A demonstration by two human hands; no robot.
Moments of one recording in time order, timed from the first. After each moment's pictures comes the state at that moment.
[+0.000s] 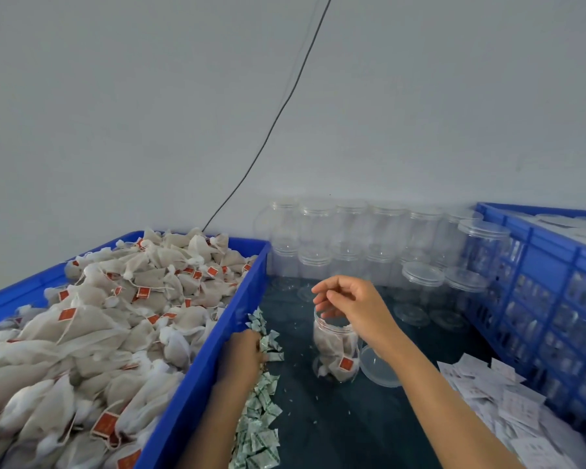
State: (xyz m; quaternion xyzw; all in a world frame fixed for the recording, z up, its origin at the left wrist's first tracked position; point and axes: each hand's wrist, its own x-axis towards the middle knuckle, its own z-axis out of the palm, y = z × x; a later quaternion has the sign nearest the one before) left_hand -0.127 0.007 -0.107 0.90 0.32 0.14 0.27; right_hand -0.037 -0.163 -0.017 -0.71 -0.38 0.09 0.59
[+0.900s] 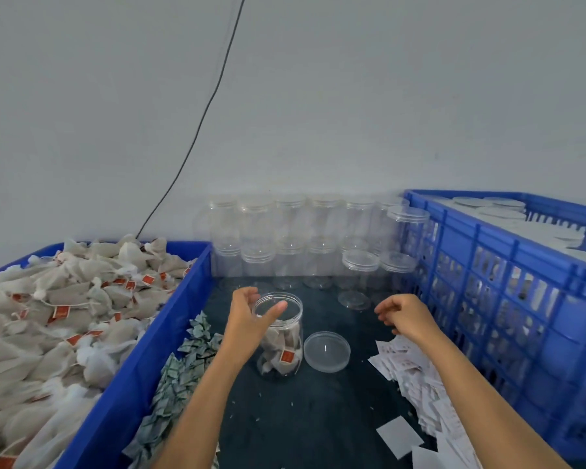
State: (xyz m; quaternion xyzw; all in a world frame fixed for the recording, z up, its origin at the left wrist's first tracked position) left_hand -0.064 -0.055 -0.080 0.77 0.15 0.27 0.55; right_hand 0.067 -0.304 -0.064 -0.89 -0.12 0.02 0.44
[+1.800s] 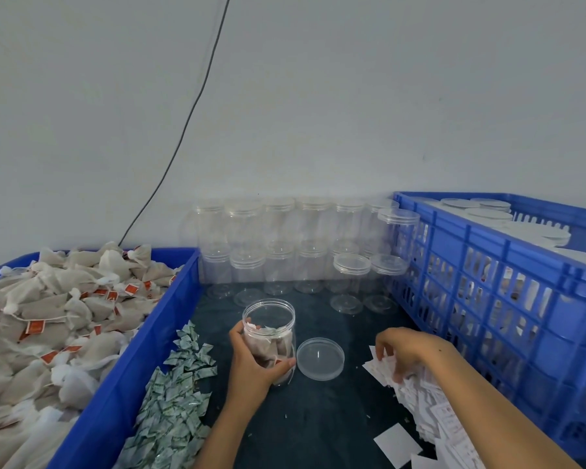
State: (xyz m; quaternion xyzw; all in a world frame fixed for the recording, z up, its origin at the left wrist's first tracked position) left_hand -0.060 -0.071 -0.150 0.74 0.09 0.30 0.60; right_hand 0.067 -0.314 -0.077 -0.96 -0.22 0.17 0.00
